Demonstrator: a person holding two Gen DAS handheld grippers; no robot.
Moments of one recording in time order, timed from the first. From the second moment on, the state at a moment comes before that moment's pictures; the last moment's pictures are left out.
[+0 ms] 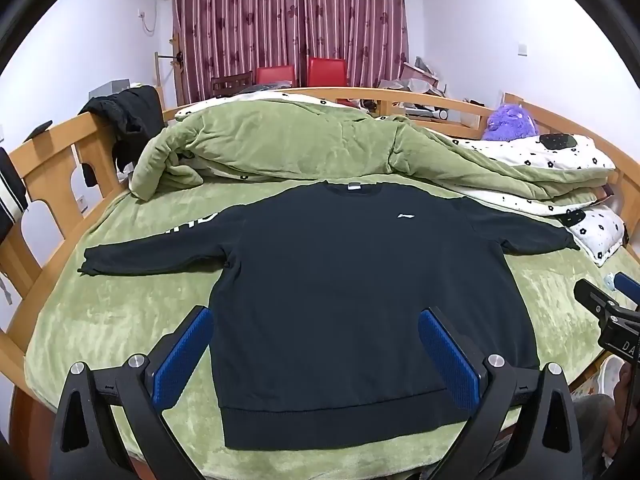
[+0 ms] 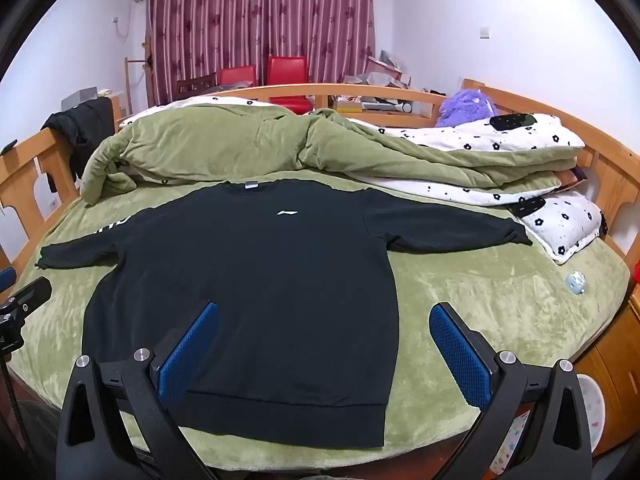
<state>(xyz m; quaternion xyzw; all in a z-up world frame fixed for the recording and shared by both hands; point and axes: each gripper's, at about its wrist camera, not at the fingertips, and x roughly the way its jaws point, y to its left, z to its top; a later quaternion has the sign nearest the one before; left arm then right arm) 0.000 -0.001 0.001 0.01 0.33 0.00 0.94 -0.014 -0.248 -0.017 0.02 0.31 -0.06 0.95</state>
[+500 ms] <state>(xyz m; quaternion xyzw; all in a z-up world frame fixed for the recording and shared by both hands) -0.008 -0.003 0.004 0.01 0.31 0.00 0.95 -0.012 -0.242 -0.023 0.01 0.32 -0.06 0.95</state>
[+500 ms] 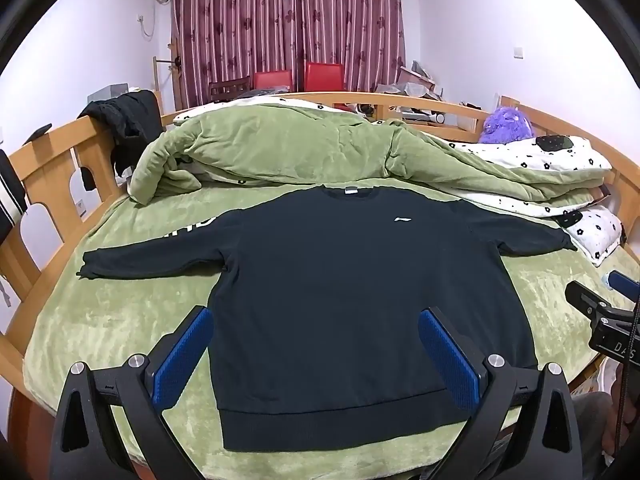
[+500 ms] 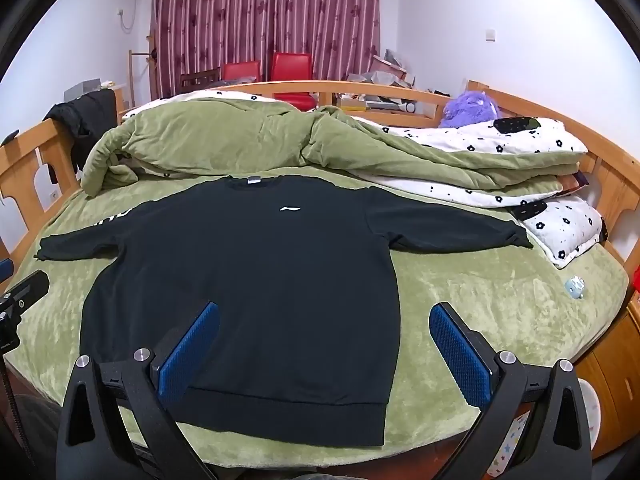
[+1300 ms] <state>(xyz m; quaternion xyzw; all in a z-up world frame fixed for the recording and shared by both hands) -0.005 0.002 0.002 0.01 0.32 -0.01 0.95 -0.013 -0.238 -0.025 0.00 0.32 -0.06 0.94</state>
